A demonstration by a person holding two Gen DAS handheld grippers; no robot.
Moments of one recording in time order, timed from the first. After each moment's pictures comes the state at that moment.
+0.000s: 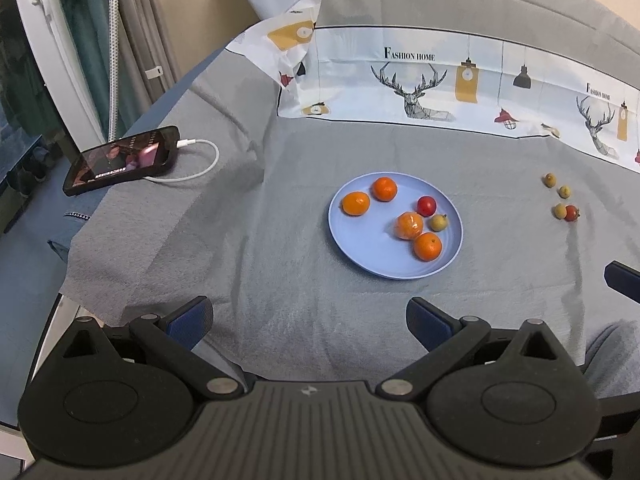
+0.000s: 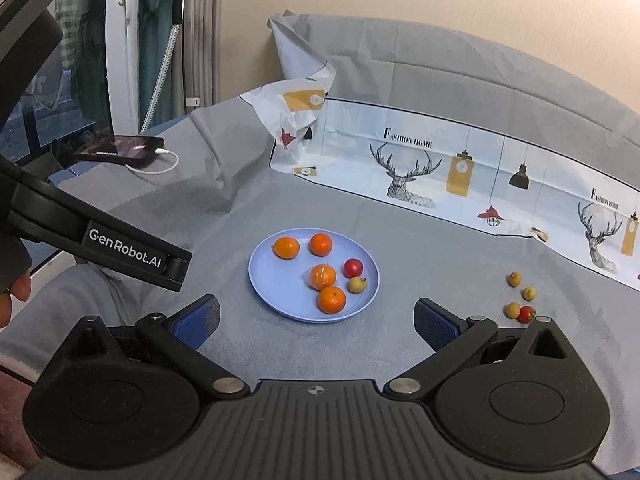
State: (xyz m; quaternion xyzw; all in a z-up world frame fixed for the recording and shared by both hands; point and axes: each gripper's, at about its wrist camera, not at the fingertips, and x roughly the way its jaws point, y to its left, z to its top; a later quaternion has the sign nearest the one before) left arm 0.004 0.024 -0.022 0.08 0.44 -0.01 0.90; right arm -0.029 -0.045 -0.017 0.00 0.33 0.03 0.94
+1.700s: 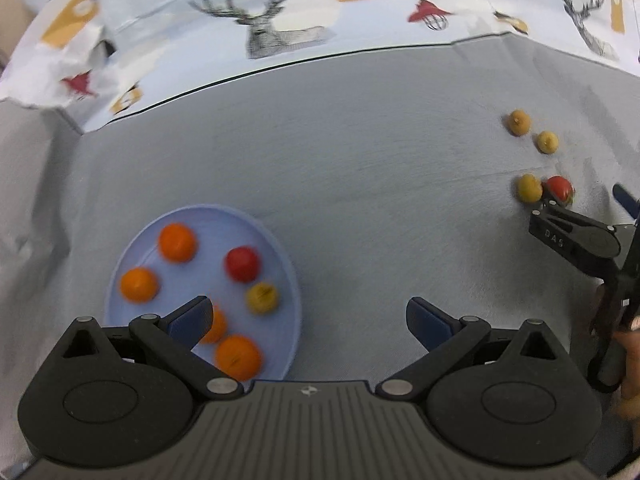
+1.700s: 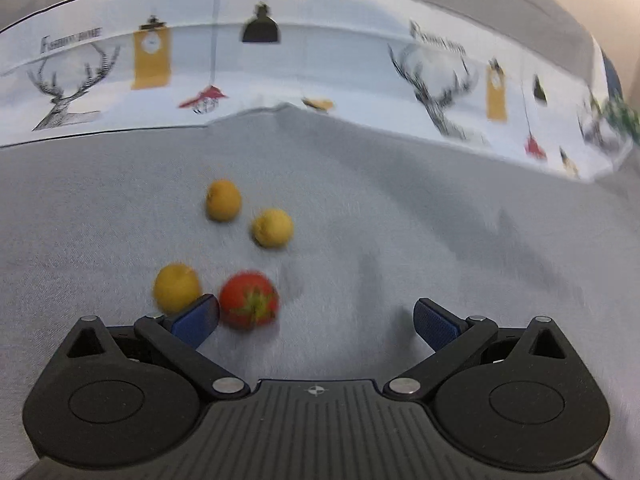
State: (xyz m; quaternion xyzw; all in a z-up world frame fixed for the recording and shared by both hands) left arm 0.207 -0.242 -0.140 0.19 0.56 -0.08 0.80; right arm 0.152 -0.357 -0.262 0.03 0.38 -0.26 0.89
